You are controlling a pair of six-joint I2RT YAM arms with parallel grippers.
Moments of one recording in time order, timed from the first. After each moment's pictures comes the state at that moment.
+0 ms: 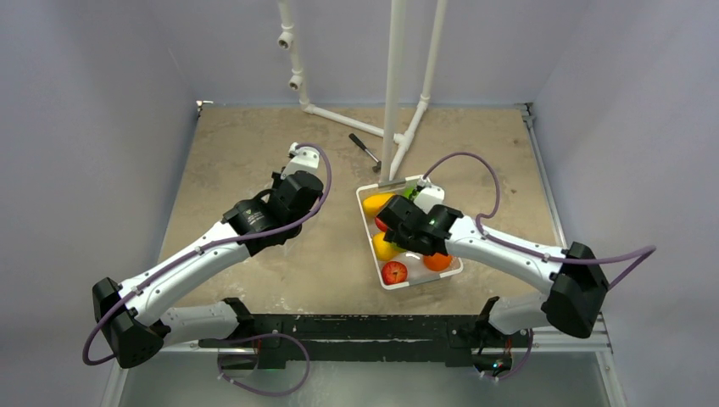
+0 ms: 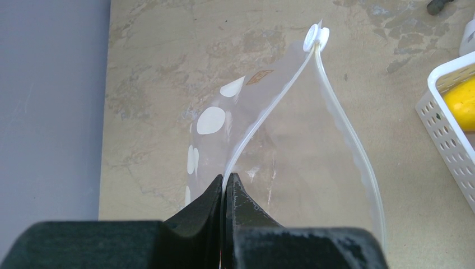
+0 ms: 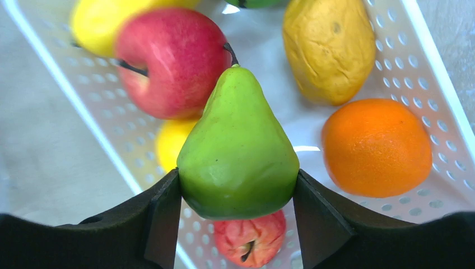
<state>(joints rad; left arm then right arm) -0.83 1.13 1.08 -0.69 -0.84 -0.20 0.94 1.37 1.00 -0.84 0.53 1.21</state>
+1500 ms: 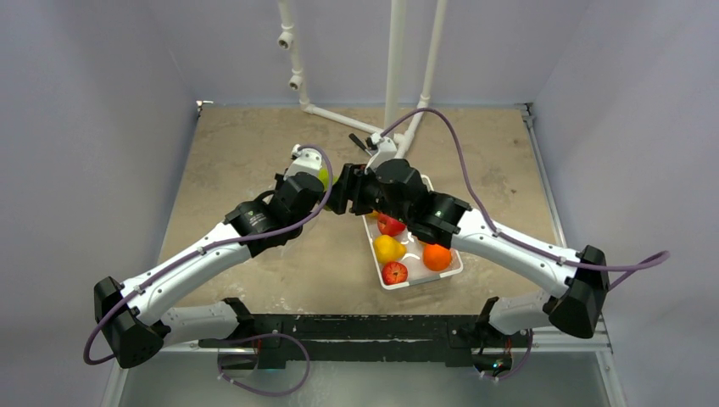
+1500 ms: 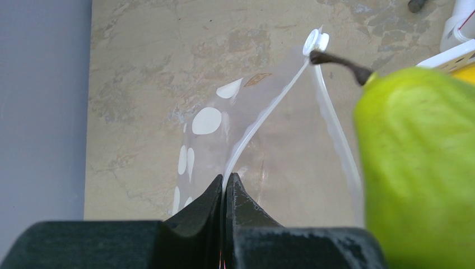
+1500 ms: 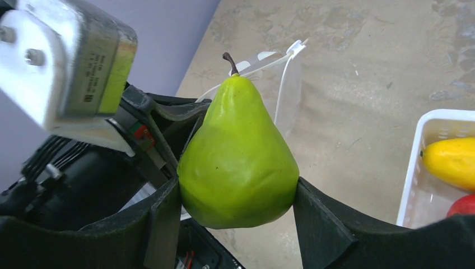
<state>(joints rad) -0.83 1.13 1.05 -0.65 -0.80 -0.20 0.97 1.33 1.21 -0.21 0.14 0.71</state>
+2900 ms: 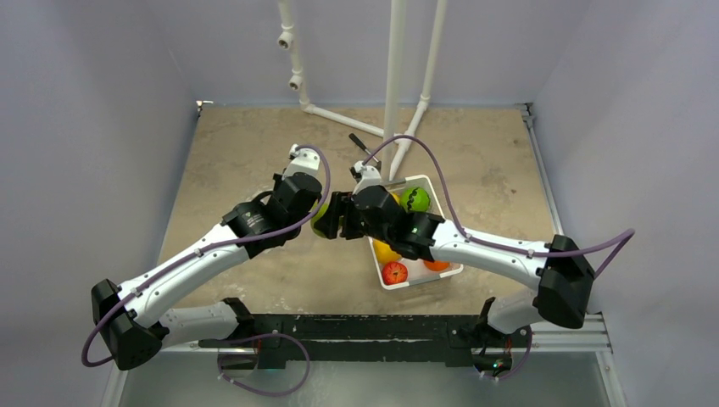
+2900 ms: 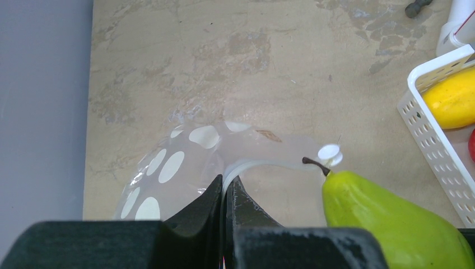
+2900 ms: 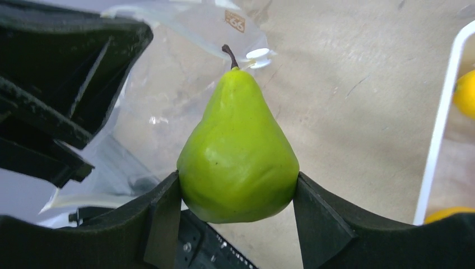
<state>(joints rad) -0.83 1.12 1.05 -0.64 -0.80 -0.20 1.06 1.43 1.06 -0.10 0.17 0.79</state>
